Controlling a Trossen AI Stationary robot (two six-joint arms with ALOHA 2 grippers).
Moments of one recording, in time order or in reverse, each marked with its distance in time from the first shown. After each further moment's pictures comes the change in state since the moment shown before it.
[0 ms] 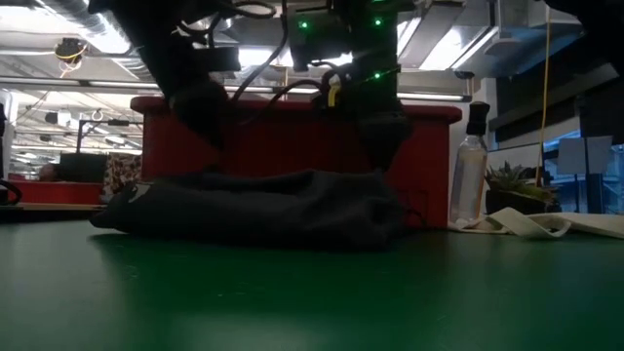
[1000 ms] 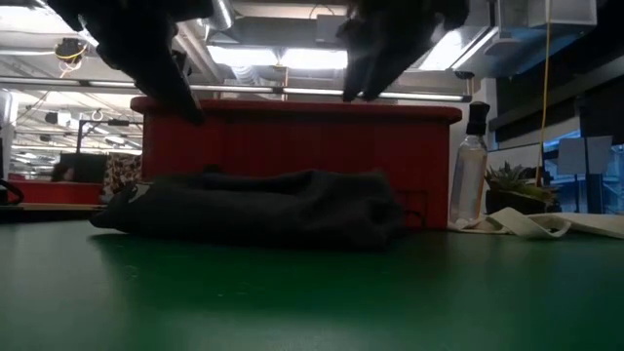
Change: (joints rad) left arm -0.369 0.000 -0.046 0.246 0.285 -0.136; right arm 0.179 -0.289 -0.189 0.400 -0.288 -0.278
